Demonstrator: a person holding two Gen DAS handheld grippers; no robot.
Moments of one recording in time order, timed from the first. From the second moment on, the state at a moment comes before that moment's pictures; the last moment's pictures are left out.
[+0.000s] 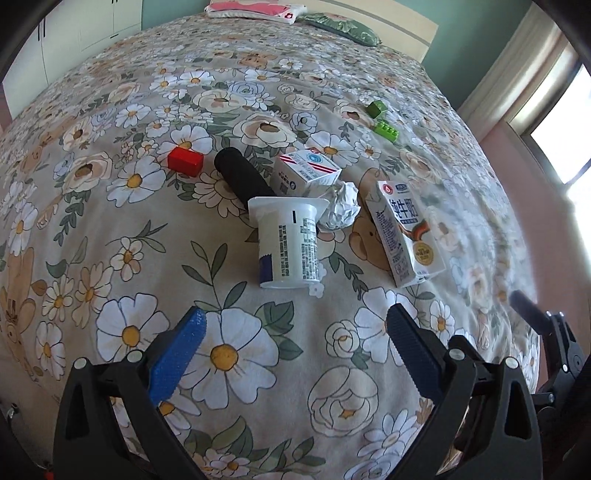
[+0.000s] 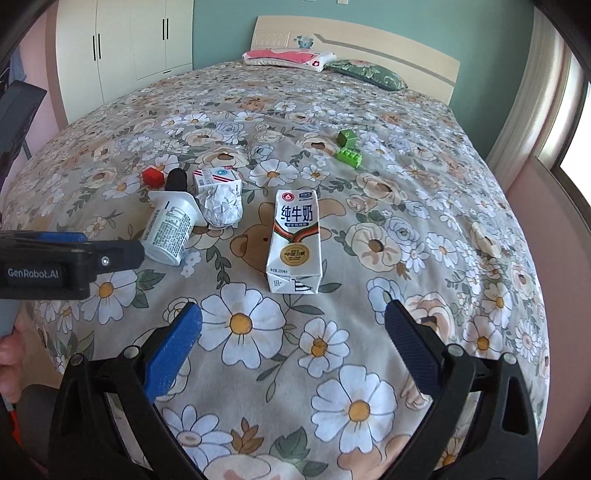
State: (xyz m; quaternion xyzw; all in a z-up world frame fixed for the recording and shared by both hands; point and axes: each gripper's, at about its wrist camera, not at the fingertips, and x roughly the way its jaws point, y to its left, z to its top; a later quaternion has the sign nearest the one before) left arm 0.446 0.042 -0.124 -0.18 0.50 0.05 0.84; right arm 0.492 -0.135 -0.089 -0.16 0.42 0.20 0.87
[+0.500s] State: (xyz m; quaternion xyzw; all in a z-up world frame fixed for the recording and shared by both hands) left arm 0.508 0.052 -0.178 -0.20 0.55 0.08 0.81; right arm 0.587 -0.102 -0.164 -0.16 0.50 0.21 0.83
